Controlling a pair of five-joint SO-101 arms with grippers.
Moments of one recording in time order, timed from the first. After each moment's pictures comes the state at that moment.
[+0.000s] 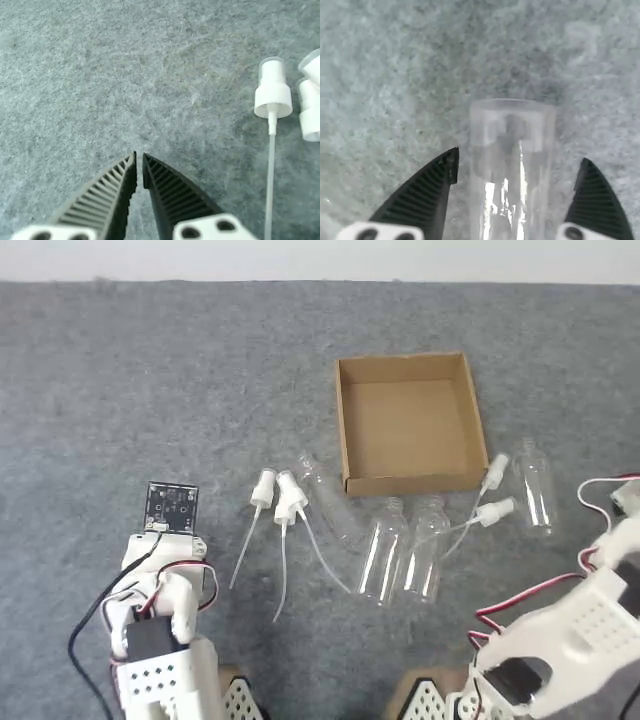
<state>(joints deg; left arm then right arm) -19.1 -96.0 97.4 56.5 -13.2 42.9 22.4 -0.9 60.7 -9.9</state>
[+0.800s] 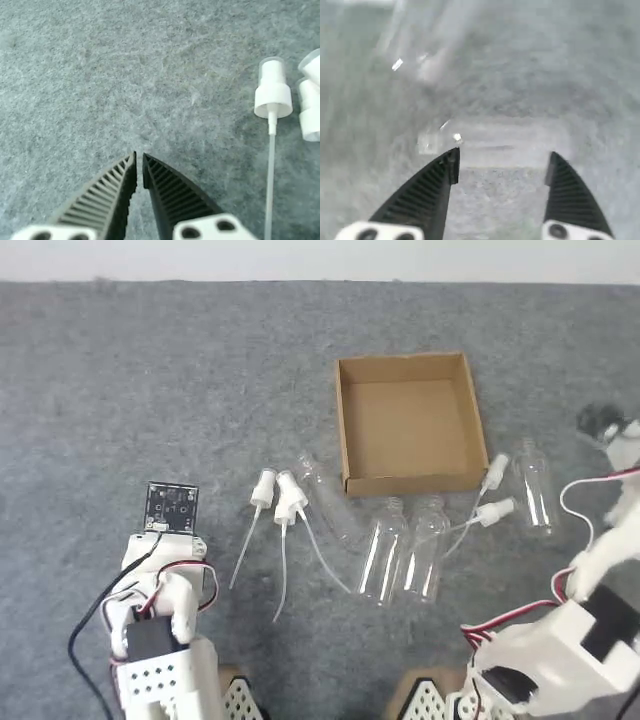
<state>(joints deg) -19.1 -96.0 97.4 56.5 -13.2 40.0 5.7 1.2 80.4 84.9</state>
